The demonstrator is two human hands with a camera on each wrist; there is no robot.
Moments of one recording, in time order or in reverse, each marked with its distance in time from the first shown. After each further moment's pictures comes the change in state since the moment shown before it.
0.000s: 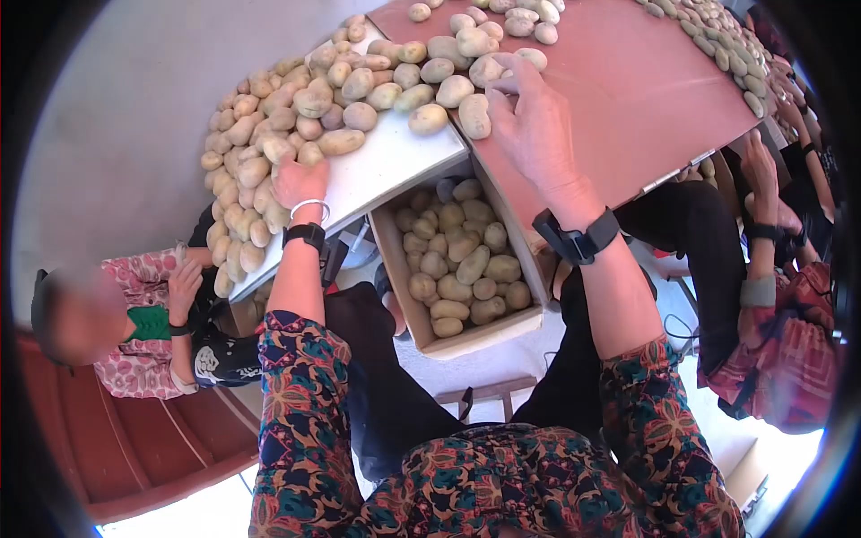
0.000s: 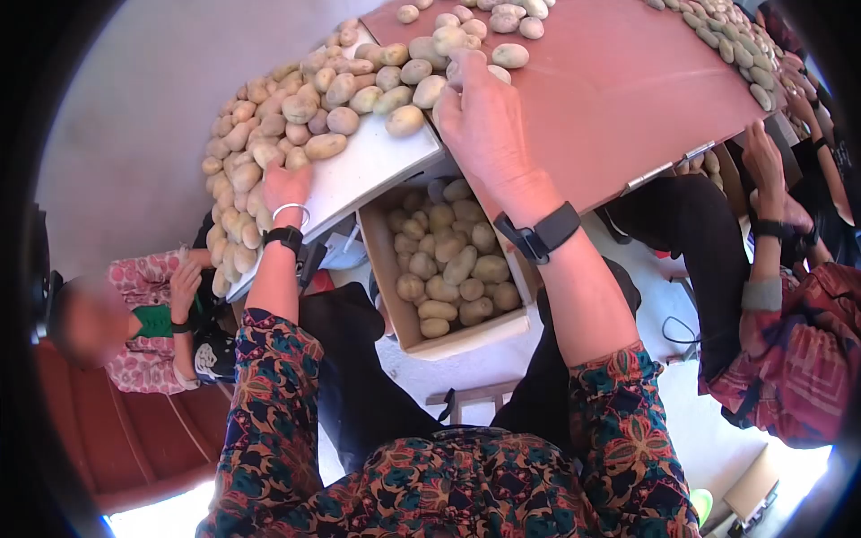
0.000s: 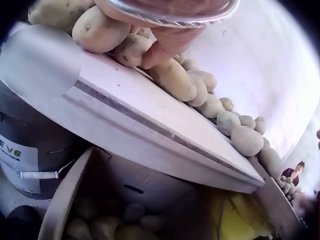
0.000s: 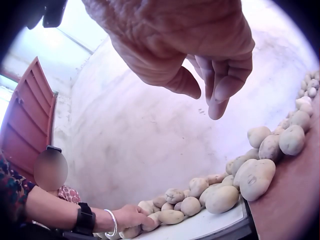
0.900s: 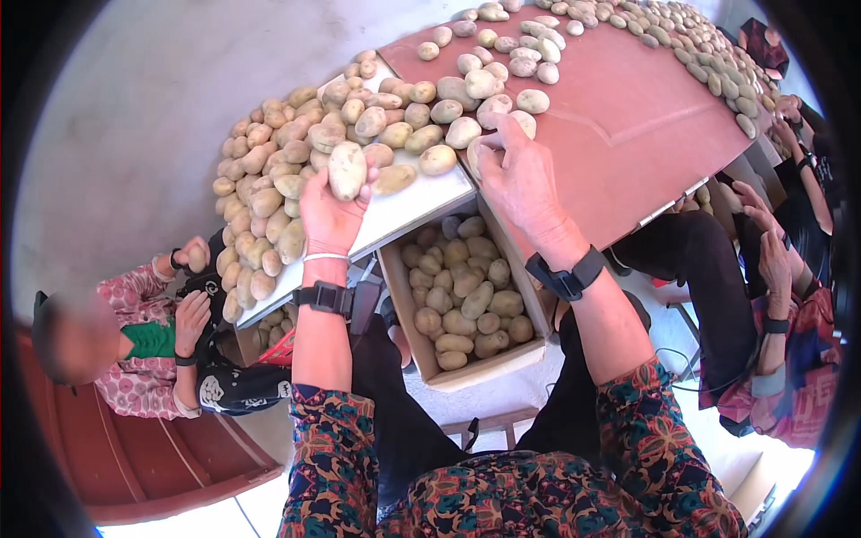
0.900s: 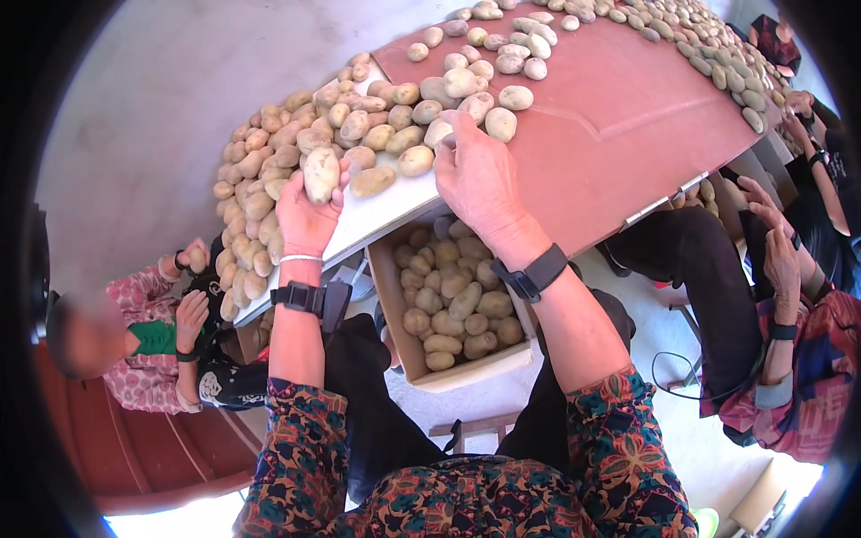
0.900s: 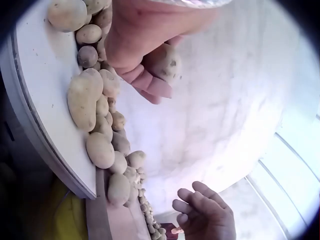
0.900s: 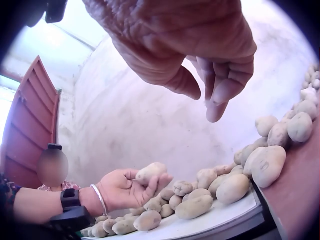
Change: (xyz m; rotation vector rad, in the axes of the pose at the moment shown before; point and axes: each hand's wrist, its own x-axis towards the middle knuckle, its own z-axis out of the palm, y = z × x) left_hand -0.007 0.038 -0.041 -2.088 -1.057 -0.097; right_hand -0.001 -0.010 0.020 0.028 -0.098 0.061
